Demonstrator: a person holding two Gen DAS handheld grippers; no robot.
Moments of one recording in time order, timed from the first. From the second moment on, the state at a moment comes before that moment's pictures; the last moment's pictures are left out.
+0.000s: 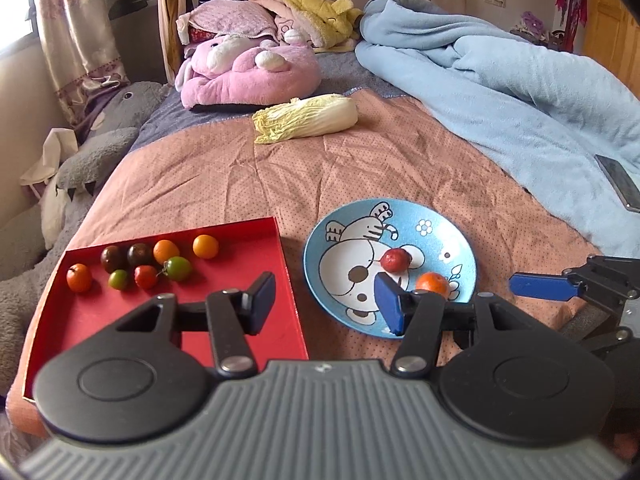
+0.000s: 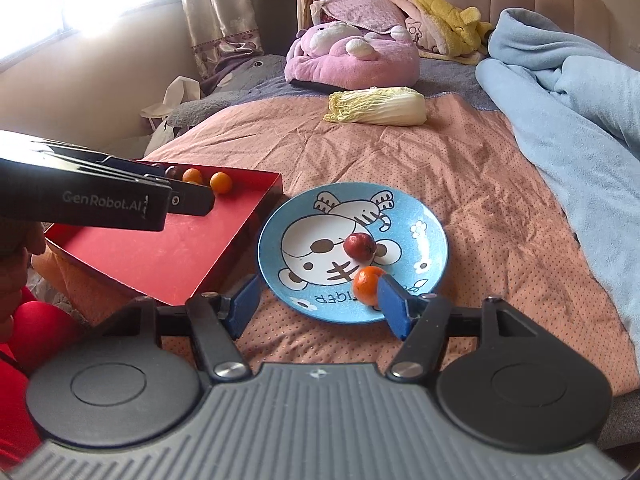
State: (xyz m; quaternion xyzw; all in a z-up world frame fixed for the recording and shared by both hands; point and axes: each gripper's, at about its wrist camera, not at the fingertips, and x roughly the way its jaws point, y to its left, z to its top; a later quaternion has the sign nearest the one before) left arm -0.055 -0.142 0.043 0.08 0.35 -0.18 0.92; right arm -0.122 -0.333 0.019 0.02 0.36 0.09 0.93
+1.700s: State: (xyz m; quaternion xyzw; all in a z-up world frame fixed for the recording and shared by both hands) left arm 0.055 0.045 -0.021 0.02 0.41 -0.05 0.91; right arm 0.095 -0.129 -0.045 -0.05 0.39 0.22 0.89
